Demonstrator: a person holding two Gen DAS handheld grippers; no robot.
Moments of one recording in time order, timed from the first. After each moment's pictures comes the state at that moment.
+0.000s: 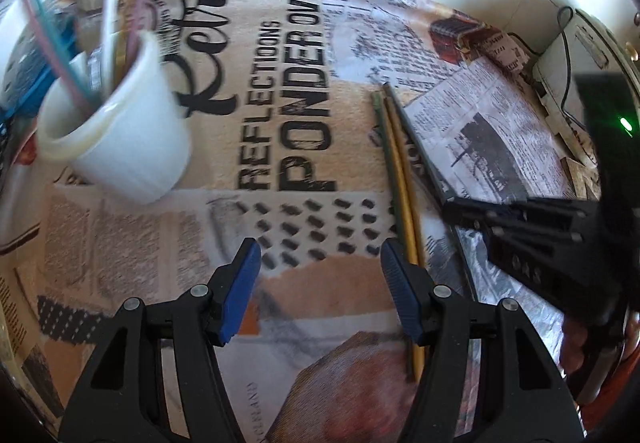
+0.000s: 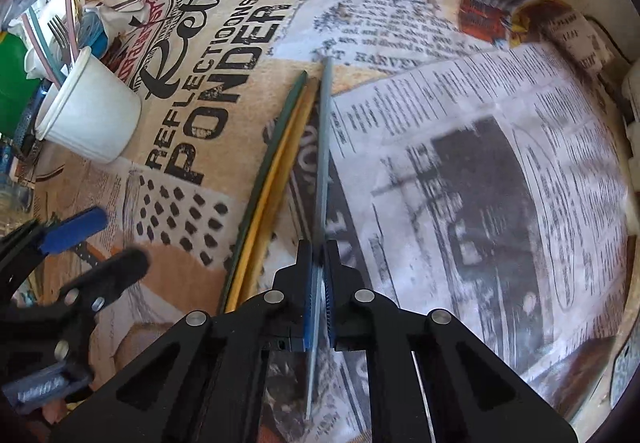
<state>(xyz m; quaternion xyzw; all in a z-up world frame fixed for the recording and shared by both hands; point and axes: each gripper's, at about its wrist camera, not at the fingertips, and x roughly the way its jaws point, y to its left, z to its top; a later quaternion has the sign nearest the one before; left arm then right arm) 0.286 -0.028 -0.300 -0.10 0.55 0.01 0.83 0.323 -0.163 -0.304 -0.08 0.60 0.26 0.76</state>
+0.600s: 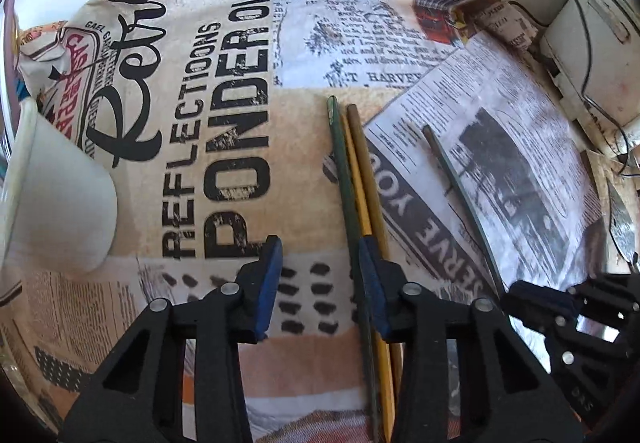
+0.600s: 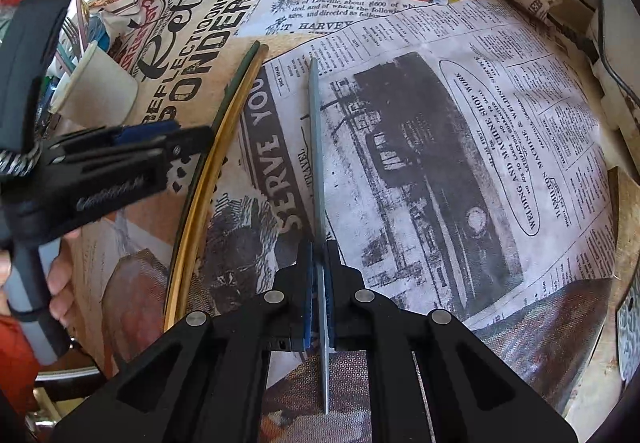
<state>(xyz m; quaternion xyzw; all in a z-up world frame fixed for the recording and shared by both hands) 0.344 -0.062 -0.326 -0.06 0.57 0.01 0.82 0.306 -0.224 -0.297 -0.06 0.60 0.26 0.75</state>
